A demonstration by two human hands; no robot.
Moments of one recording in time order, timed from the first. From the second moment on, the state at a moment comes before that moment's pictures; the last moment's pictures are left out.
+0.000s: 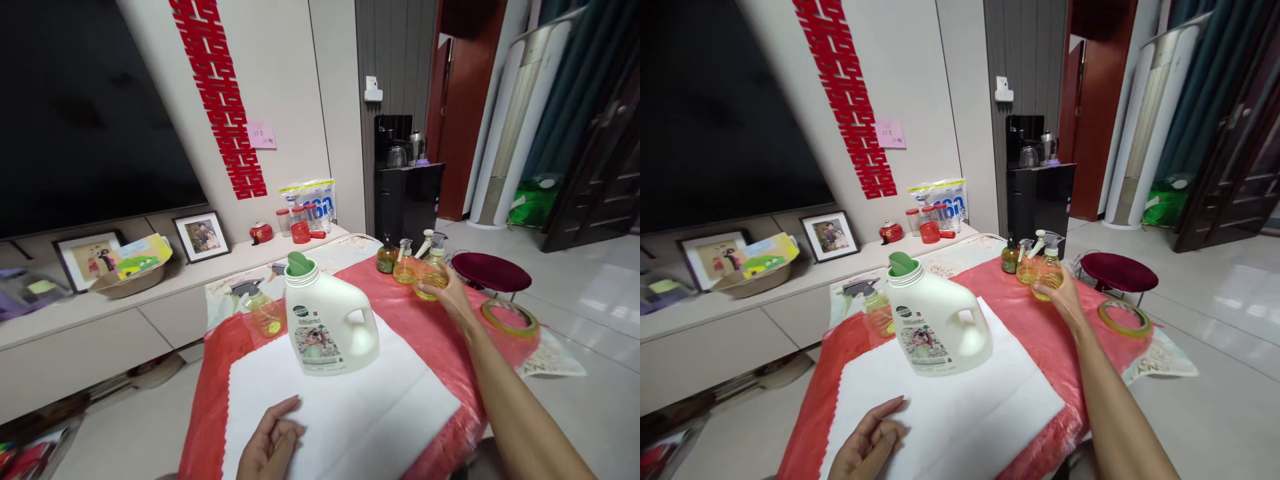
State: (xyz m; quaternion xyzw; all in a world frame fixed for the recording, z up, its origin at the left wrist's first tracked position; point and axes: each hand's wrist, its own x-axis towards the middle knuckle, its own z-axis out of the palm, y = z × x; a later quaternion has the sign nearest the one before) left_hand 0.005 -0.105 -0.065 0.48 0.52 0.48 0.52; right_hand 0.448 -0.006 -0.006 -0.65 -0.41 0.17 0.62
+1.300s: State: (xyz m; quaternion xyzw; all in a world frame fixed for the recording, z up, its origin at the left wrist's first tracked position) left_hand 0.037 -0.089 0.113 0.48 0.19 0.52 0.68; right_hand 0.222 -0.086 0.043 -0.08 -0.50 0.82 0.28
